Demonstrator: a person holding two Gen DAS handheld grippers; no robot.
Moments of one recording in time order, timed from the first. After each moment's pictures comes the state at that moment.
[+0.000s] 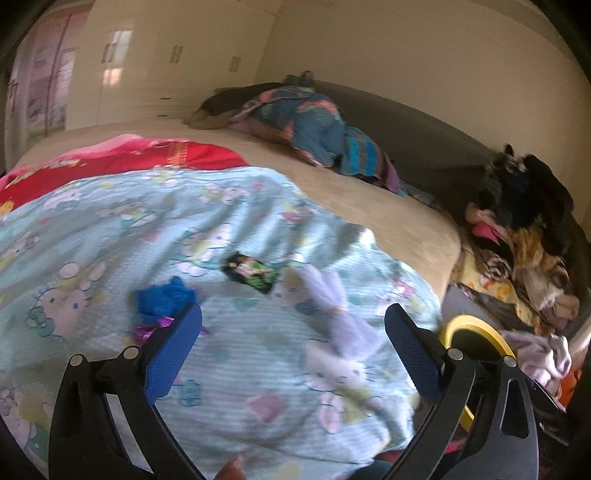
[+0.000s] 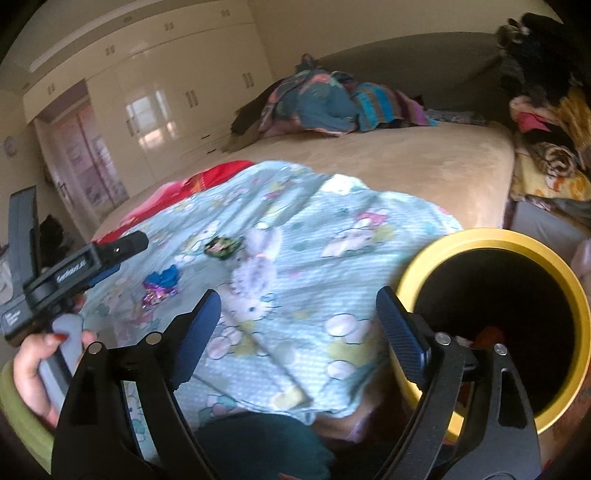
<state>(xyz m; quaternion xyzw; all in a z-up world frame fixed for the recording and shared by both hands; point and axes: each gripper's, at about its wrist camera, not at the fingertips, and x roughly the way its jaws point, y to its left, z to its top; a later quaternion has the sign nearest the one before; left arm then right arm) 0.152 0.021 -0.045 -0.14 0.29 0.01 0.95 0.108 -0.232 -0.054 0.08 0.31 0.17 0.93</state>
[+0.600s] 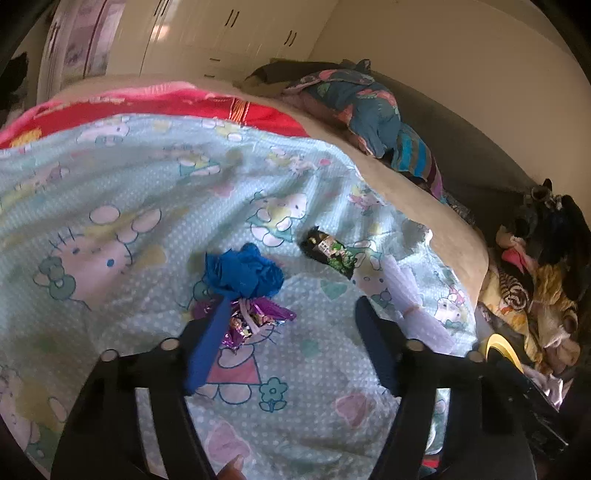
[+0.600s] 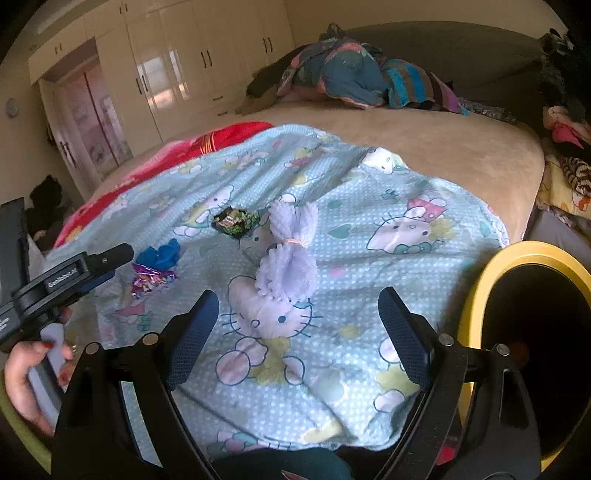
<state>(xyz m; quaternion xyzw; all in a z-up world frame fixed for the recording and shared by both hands) 0.161 0.094 -0.092 -0.22 0.33 0.06 0.92 0.162 -0.167 -0.077 0.03 0.36 0.19 0.91</state>
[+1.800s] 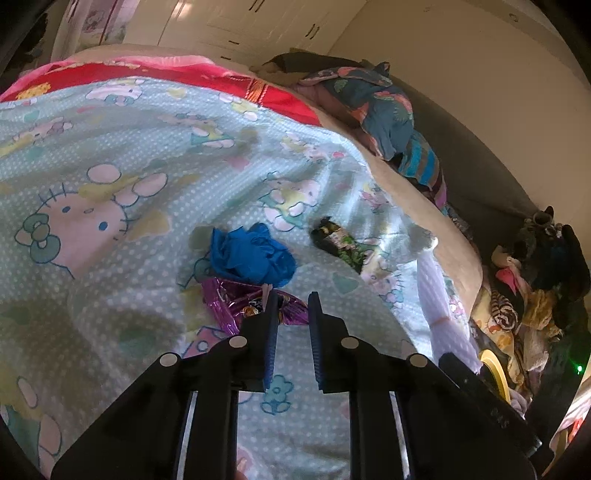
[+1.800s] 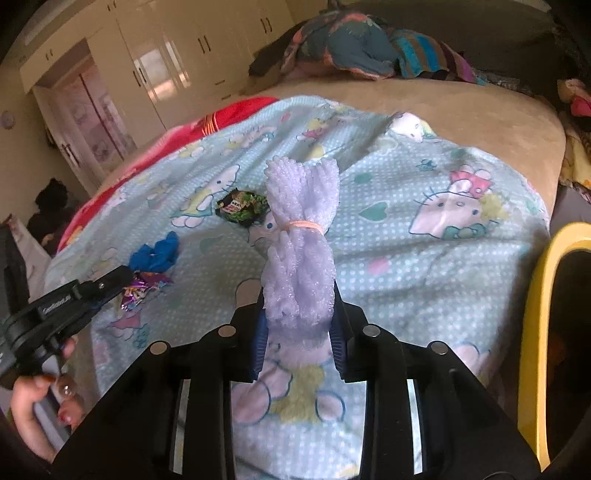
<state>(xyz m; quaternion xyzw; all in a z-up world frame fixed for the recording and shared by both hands) 0.164 0.104 -0.113 -0.28 0.33 0.05 0.90 0.191 -0.144 -0.105 0.06 0.40 0.21 0.89</state>
